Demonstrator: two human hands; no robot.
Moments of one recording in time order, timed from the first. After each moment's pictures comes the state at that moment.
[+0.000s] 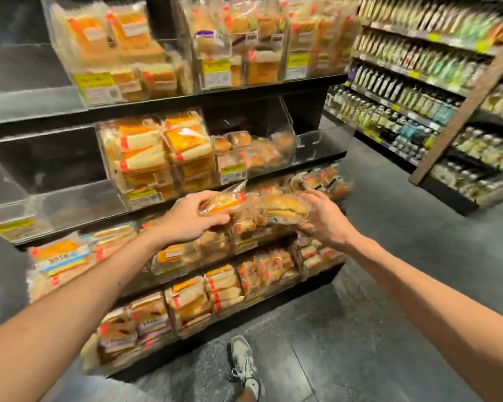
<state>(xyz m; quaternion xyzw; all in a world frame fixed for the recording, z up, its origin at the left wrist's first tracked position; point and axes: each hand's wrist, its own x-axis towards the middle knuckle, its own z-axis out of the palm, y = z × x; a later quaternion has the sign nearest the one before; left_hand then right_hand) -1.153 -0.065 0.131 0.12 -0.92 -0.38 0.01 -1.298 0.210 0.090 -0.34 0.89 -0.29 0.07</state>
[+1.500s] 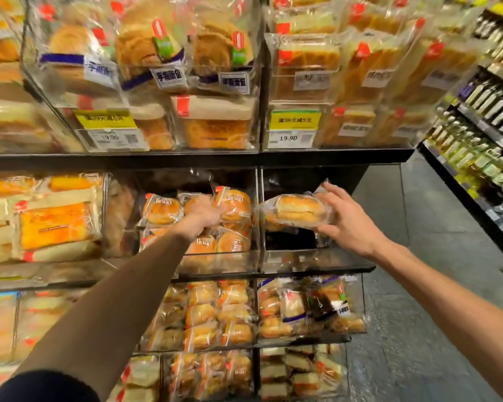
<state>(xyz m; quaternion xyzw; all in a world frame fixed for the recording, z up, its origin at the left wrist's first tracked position) -1.680 -0.114 0.042 0.51 -0.76 -0.40 0.01 -1.843 0.150 0.099 -0.48 0.83 -0.26 0.14</state>
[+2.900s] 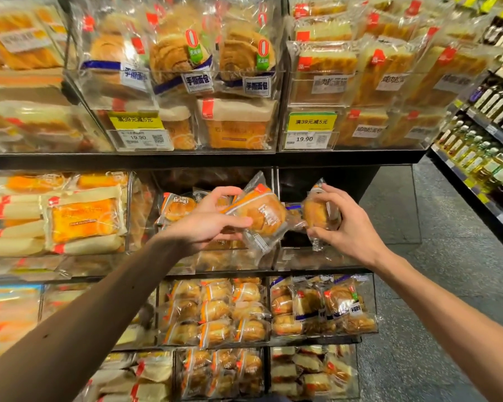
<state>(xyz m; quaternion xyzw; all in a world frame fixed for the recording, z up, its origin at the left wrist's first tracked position) -1.604 -0.059 0.127 0.31 -0.63 -0.71 0.06 -1.802 0.145 0.100 -0.48 0.79 -0.37 0.09</state>
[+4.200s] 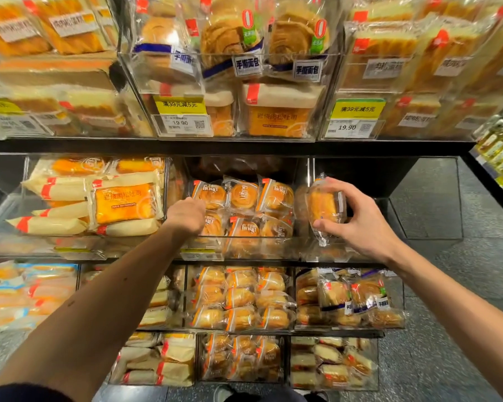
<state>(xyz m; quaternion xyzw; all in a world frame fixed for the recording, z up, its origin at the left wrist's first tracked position) -1.554 -0.145 0.074 0.43 -0.88 0.00 -0.18 -1.756 0.113 0.107 -0.47 0.74 -0.44 0.17</state>
